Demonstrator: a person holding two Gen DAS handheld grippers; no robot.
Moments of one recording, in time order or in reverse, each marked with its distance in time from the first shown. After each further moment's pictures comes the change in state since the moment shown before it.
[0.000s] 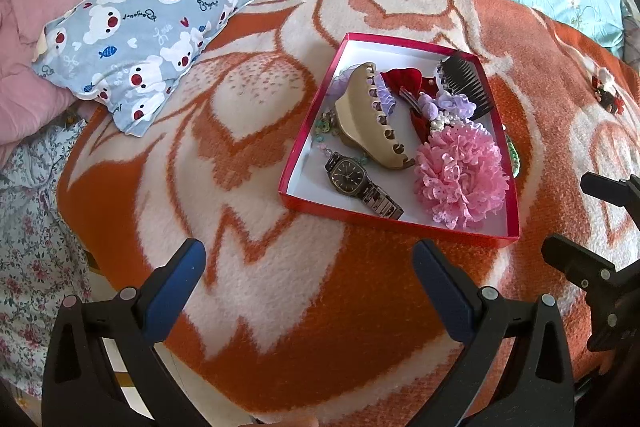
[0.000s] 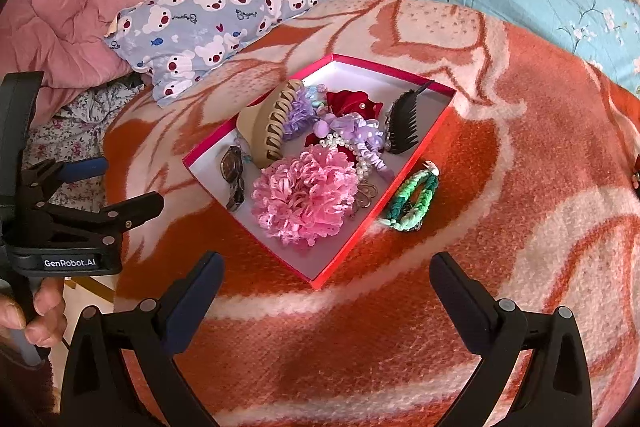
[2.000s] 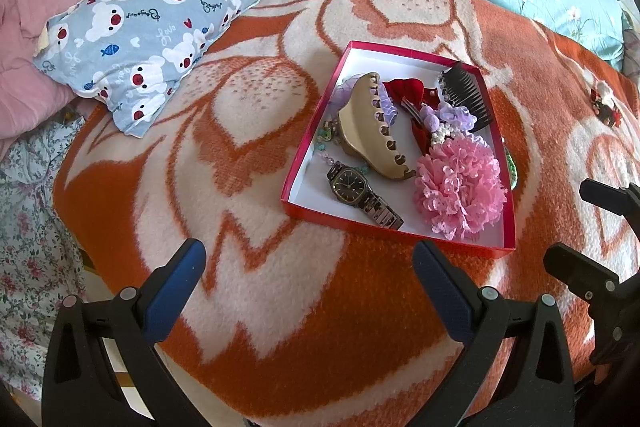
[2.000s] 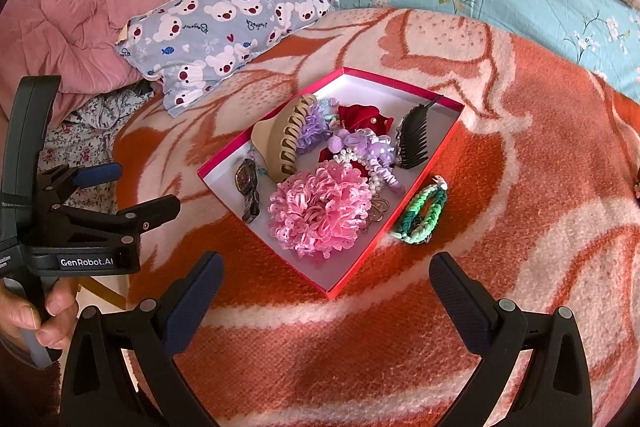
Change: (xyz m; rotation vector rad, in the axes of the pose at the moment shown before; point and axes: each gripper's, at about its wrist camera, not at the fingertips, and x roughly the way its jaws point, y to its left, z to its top) left arm -0.001 0.003 0.003 -0.015 -0.019 -0.006; right arm -0.009 0.009 0.007 -0.007 -0.027 0.018
